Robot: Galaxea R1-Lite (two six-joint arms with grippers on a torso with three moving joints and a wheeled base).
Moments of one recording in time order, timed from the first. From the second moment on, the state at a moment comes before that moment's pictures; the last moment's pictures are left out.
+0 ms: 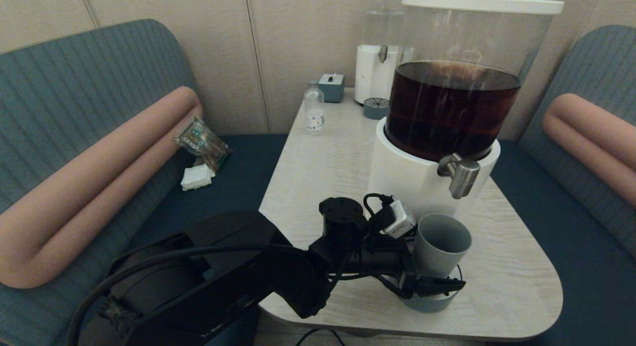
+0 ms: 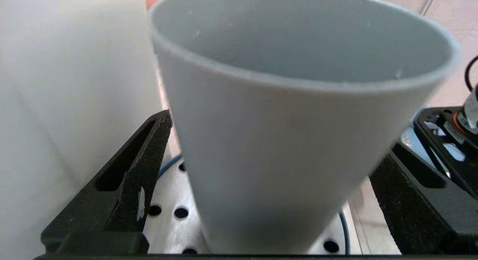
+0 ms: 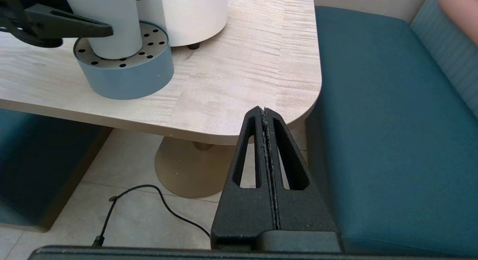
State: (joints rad) left arm -0.78 2.46 -1.32 -1.18 -0.78 0.07; right arm 0.01 0.00 0.00 0.00 0.02 -0.03
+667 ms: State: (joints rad) left arm -0.80 2.49 -1.37 -1.20 -0.74 0.04; right arm 0.01 0.00 0.00 0.00 0.02 -0.03
